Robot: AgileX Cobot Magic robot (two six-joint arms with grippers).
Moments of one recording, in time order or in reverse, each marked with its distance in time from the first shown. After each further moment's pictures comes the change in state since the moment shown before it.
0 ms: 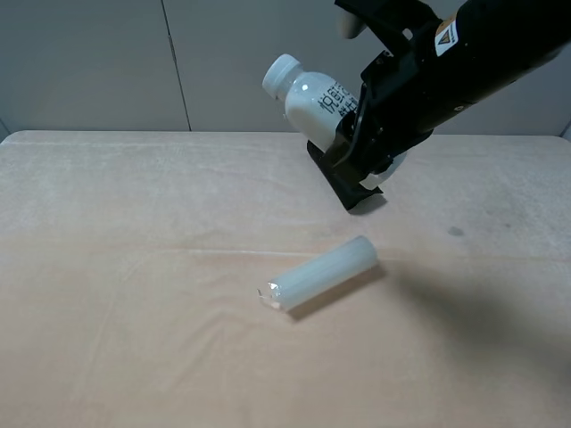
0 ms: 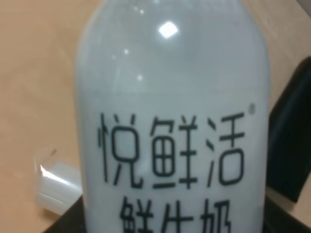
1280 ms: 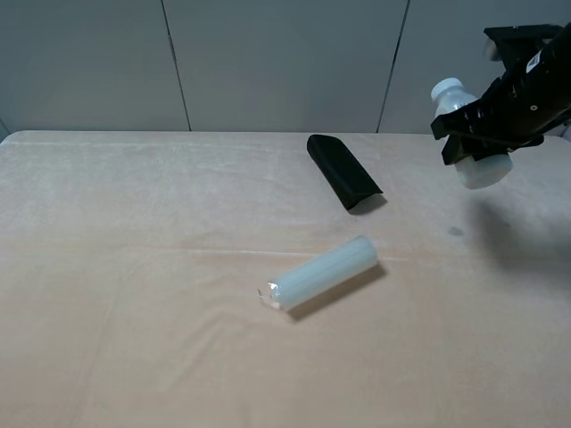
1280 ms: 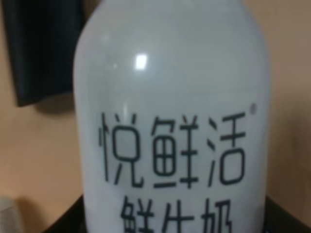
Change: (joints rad) left arm 0.171 -0.023 0.000 0.003 -0.006 -0.001; right arm -0.529 0.156 0.001 -0.028 0.030 0.321
